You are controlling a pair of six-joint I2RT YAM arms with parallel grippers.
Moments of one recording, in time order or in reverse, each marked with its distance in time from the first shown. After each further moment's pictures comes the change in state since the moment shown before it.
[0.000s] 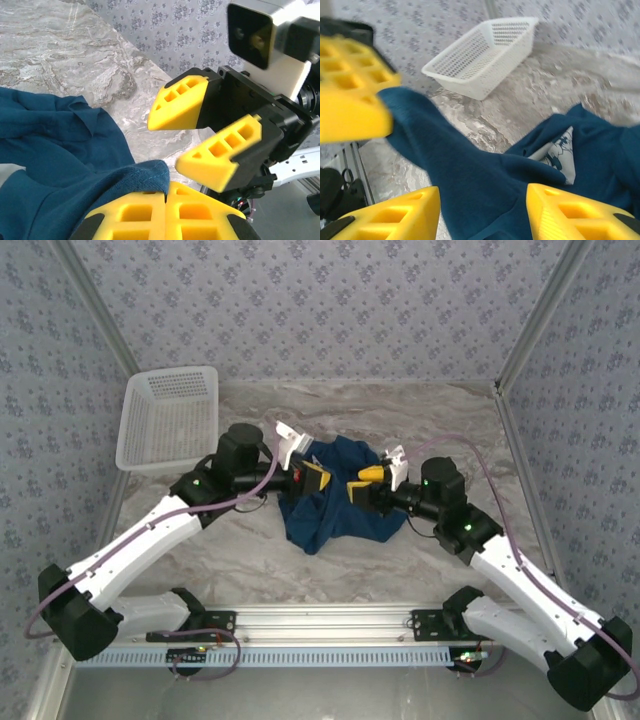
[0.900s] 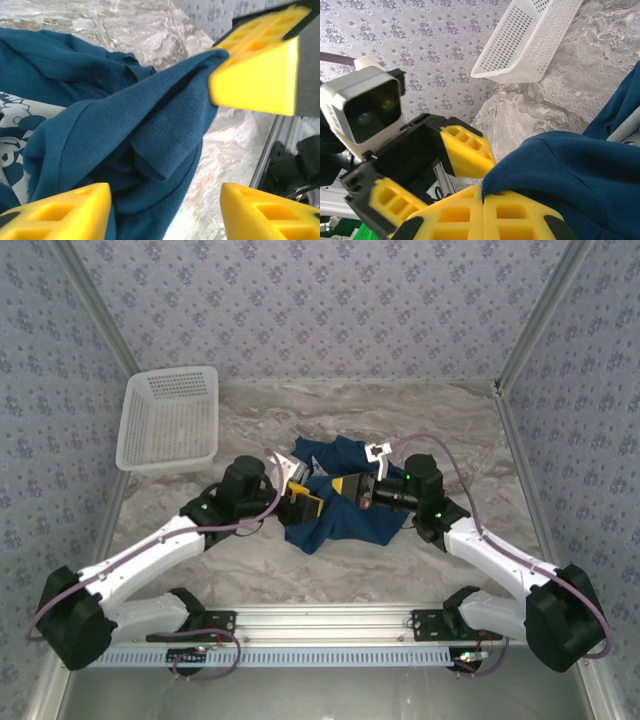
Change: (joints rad) left arm 0.002 -0.042 -0.320 0.174 -0.143 0.035; right arm -0.039 0.251 -0.121 0.456 -0.242 0.556
